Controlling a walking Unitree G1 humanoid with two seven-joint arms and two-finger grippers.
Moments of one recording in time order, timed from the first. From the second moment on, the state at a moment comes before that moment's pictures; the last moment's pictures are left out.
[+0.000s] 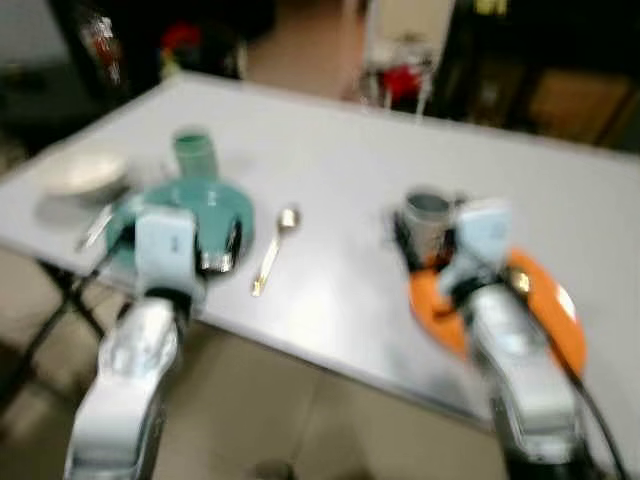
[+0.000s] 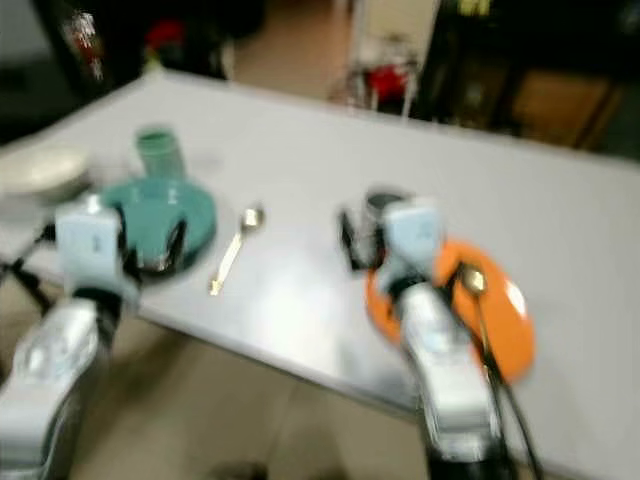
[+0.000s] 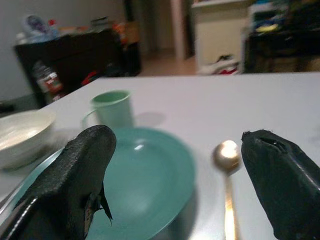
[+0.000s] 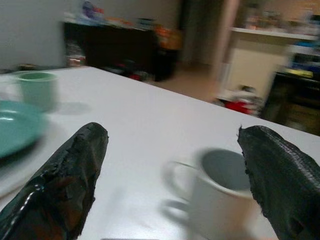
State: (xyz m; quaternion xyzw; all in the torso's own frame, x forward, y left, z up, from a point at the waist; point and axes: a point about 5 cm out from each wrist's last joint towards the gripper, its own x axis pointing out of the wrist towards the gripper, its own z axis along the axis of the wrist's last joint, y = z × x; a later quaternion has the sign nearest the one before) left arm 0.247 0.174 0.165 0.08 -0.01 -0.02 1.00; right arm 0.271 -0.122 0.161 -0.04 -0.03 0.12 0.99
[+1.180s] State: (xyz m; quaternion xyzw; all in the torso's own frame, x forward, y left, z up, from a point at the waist) left arm 0.239 0.182 0.167 0.08 0.00 -0.03 1.00; right arm 0.275 -0.125 0.141 0.01 0.01 0.10 0.99
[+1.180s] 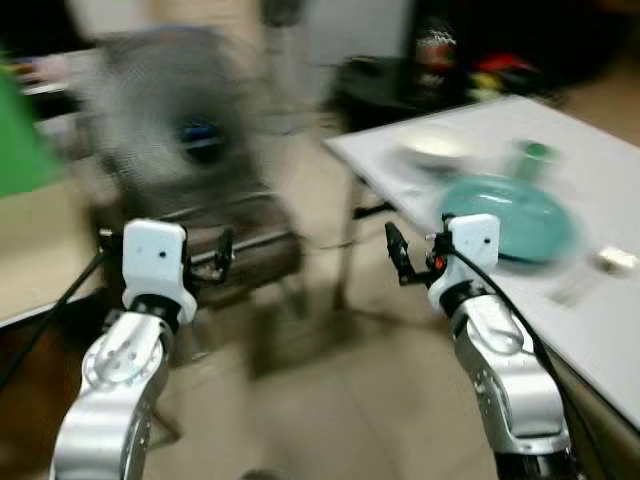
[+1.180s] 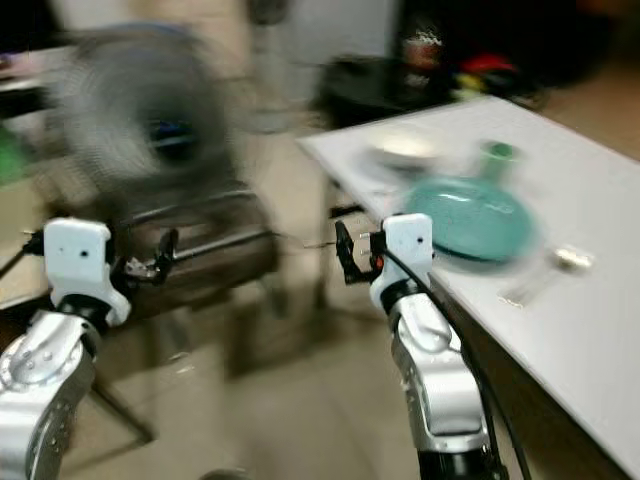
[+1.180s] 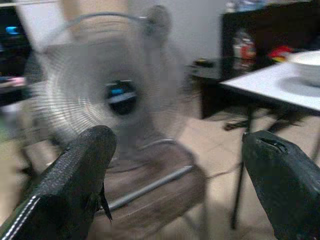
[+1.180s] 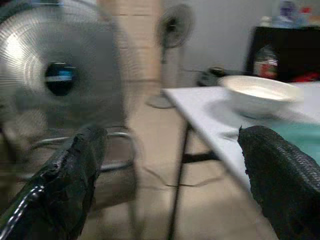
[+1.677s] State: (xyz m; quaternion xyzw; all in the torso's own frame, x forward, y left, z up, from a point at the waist) left arm 0.244 0.188 0.175 0.11 0.00 -0.04 0.99; right arm 0.279 -0.118 0.137 0.02 0.01 0.10 0.99
